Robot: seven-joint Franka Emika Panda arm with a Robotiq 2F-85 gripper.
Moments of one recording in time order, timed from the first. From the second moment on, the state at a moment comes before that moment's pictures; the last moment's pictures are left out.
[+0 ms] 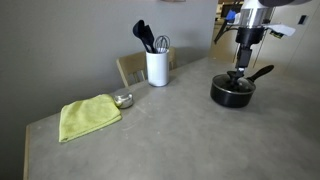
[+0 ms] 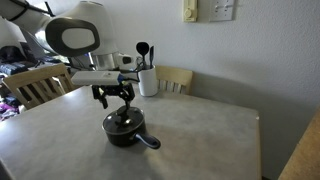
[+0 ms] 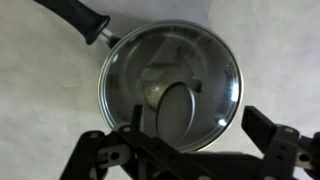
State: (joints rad) arm -0.06 0.26 -0.08 -2.17 0.05 2.42 -0.62
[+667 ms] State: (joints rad) arm -0.09 0.38 -0.07 -2.08 0.00 2.42 -0.61
